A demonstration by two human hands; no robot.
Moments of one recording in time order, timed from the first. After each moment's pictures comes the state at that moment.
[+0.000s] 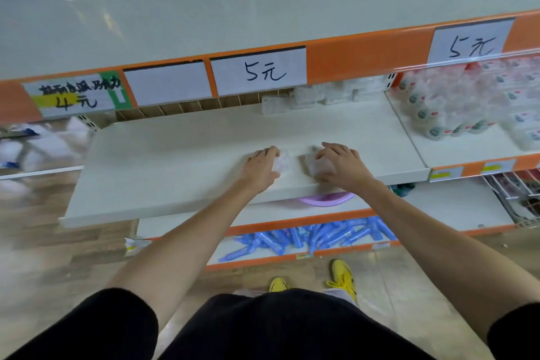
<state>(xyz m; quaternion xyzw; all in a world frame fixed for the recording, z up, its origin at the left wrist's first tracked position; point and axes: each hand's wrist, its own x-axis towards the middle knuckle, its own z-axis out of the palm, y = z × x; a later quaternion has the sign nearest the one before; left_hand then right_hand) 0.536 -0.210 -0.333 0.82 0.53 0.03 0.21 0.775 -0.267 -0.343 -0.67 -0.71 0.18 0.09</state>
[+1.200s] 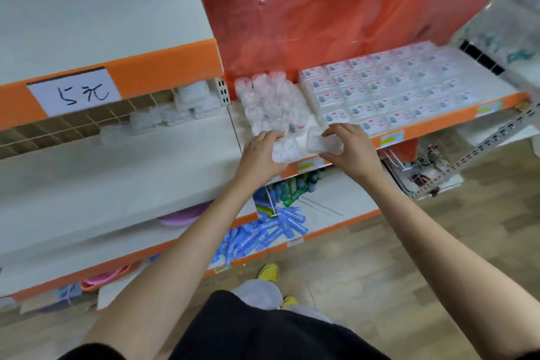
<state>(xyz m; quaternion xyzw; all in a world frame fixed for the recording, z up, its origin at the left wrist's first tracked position) 0.949 -0.331 -0.255 0.85 0.42 0.16 0.26 1.169 -0.419 -0.266 -0.73 -0.62 0.06 0.28</state>
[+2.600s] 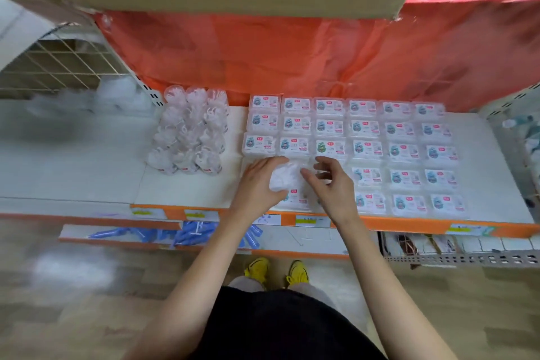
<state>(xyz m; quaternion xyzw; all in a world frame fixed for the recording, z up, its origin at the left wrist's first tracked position) 1.247 -0.309 -0.290 0.74 0.57 0.20 0.30 1.426 -0.336 -0.292 -0.68 -0.47 0.40 0.39</state>
